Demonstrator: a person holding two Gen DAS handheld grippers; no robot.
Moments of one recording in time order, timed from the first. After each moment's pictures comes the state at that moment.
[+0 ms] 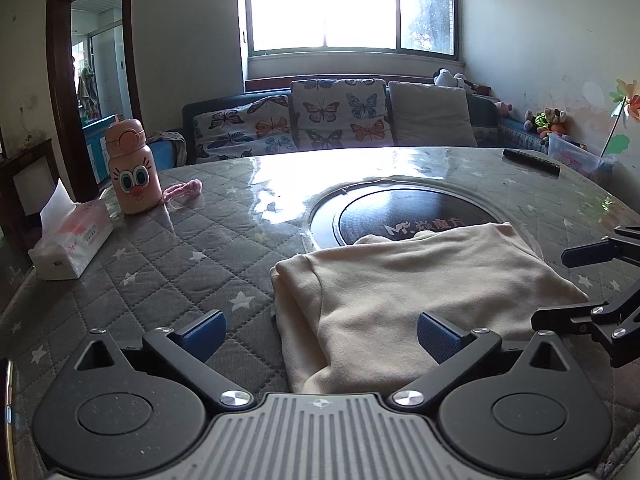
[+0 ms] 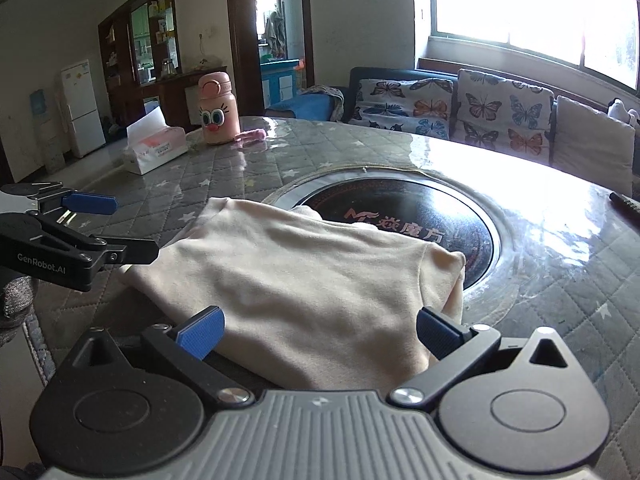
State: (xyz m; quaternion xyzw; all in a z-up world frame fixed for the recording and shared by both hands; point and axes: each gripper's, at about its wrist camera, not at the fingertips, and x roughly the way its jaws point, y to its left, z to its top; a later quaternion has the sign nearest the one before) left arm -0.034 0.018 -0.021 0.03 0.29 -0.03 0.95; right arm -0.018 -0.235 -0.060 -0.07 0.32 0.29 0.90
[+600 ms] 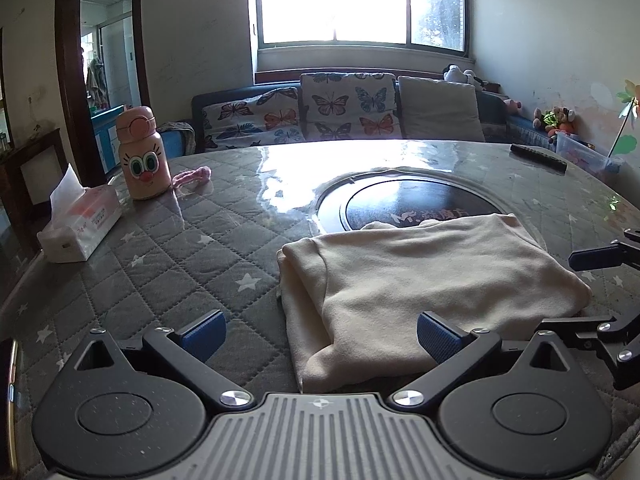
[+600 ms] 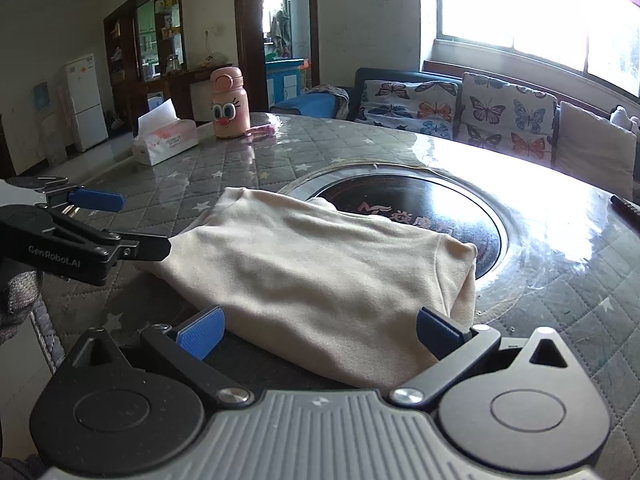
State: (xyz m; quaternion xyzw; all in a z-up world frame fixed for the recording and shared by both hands) left arm -0.040 0.019 -0.027 0.02 0.31 -0.02 0.95; right arm -0.037 -0.228 -0.063 -0.09 0.32 0.29 0.90
